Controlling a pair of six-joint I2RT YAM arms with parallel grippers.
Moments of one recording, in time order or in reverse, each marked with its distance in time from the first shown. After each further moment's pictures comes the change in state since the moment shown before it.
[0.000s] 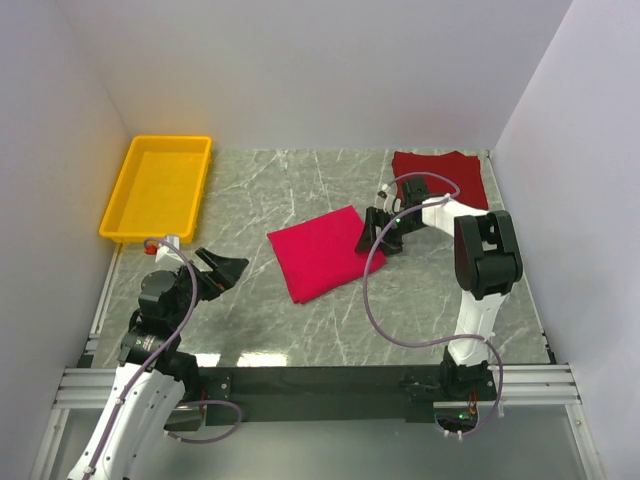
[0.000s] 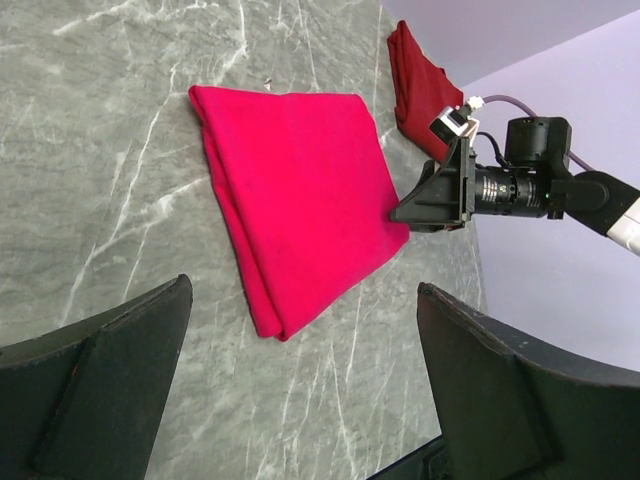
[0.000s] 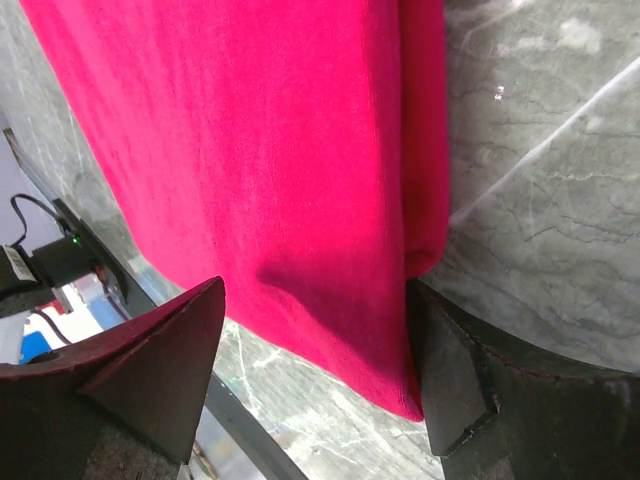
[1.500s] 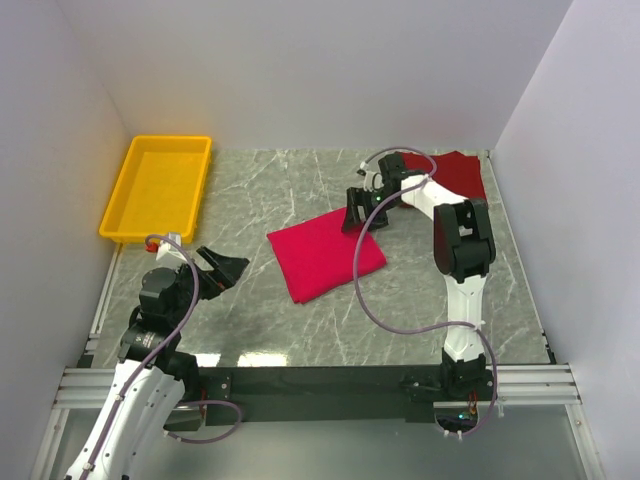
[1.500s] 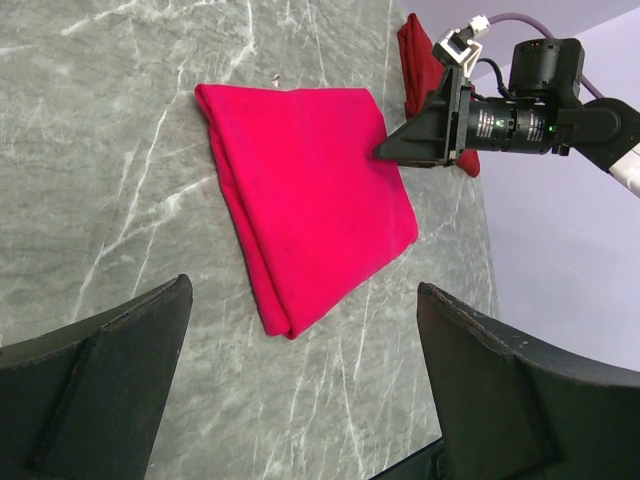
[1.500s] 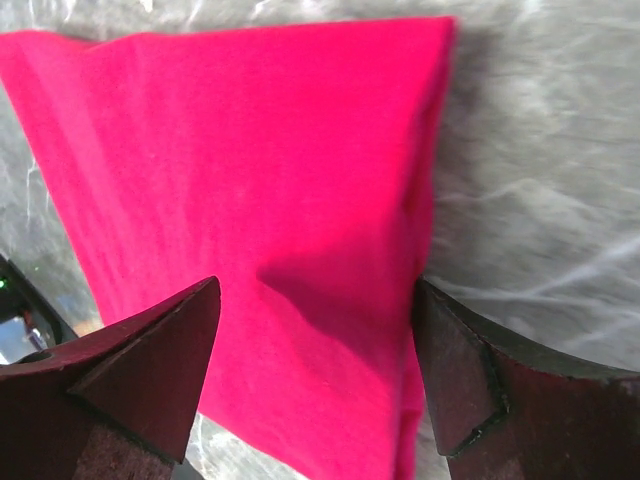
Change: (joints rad) left arm 0.000 0.031 0.018 -0.011 -0.001 0.027; right arm 0.076 0.226 0.400 -0.117 0.113 -0.090
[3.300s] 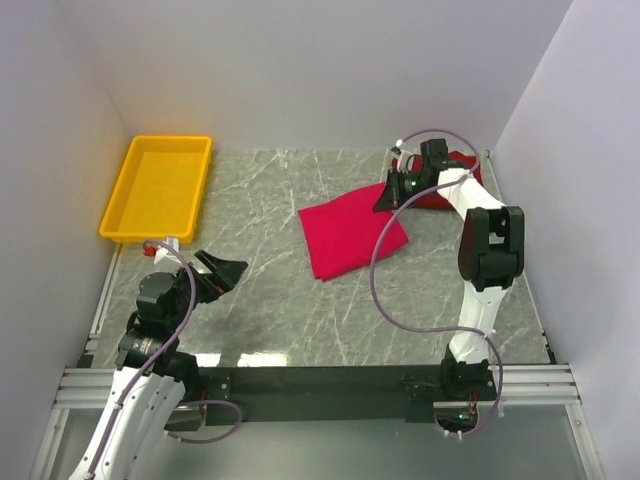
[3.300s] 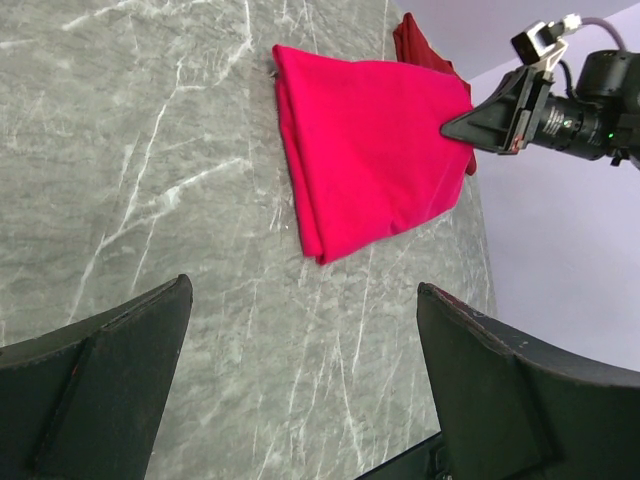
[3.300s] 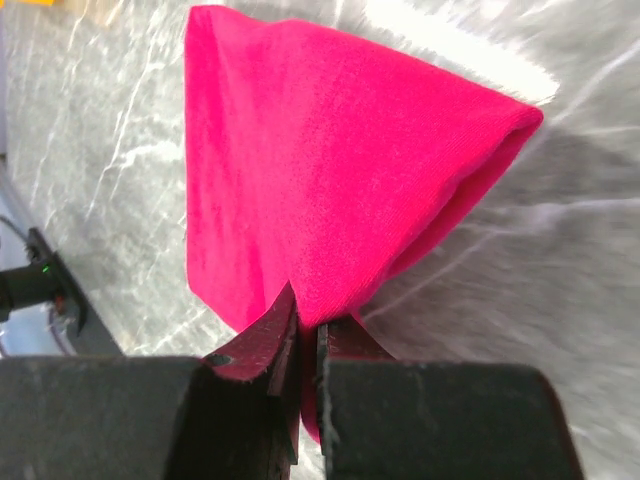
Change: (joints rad) left arm 0.000 -0.061 0.001 -0.051 0.000 -0.002; right arm -0.174 -0.160 -0.058 0.028 -0.182 -0.098
